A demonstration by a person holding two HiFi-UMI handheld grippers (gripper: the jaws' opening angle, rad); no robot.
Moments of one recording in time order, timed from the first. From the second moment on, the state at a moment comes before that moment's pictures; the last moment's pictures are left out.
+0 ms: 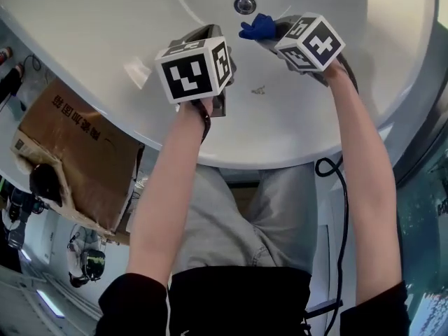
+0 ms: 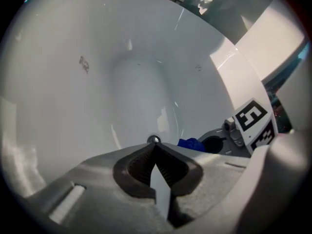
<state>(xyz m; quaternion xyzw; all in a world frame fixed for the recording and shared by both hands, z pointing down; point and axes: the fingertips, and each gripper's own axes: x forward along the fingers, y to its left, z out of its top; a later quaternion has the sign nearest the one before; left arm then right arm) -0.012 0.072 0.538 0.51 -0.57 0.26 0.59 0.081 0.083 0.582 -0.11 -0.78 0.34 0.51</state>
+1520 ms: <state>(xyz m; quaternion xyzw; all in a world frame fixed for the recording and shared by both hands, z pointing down) -0.008 0.094 0.616 0.47 -0.57 0.24 0.63 0.121 0.145 0.703 -0.26 -0.66 0.22 0.67</state>
